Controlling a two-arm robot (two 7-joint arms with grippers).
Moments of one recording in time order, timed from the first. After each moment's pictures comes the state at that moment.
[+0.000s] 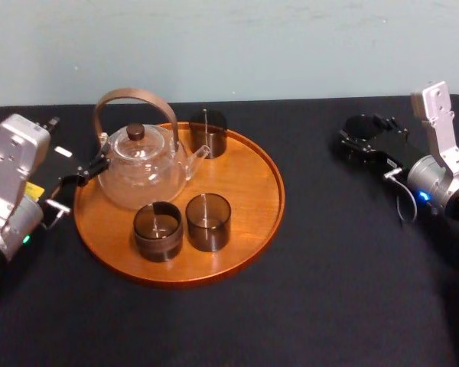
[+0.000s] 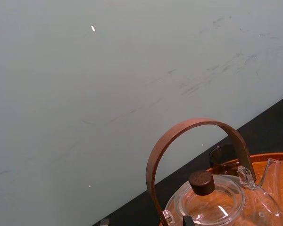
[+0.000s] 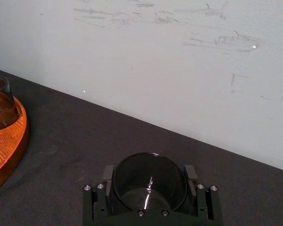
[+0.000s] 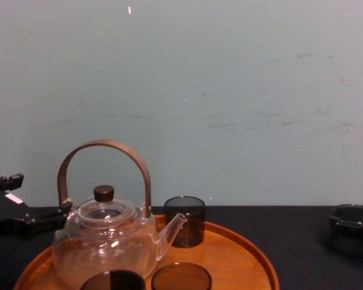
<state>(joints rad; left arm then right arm) -0.20 0.60 0.45 -1.41 -0.25 -0.12 0.03 0.59 0.28 -0.22 -0.65 0.16 -0.24 0.45</state>
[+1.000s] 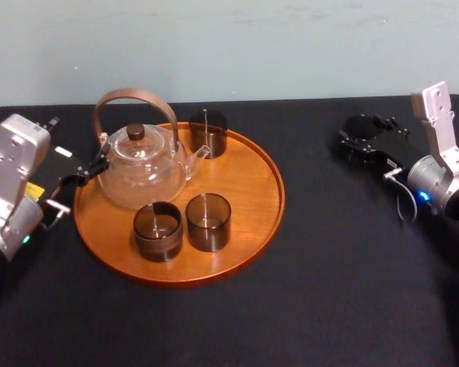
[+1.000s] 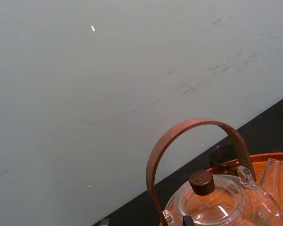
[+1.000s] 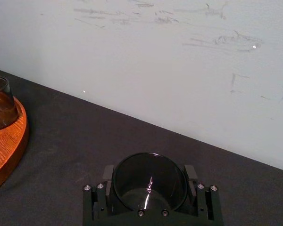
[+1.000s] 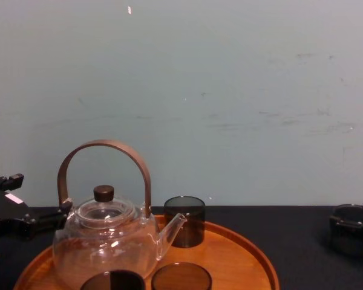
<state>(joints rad) -0.20 0.60 0.45 -1.41 -0.25 -0.12 0.03 0.59 0.28 -0.22 -0.65 0.16 -0.24 0.45</state>
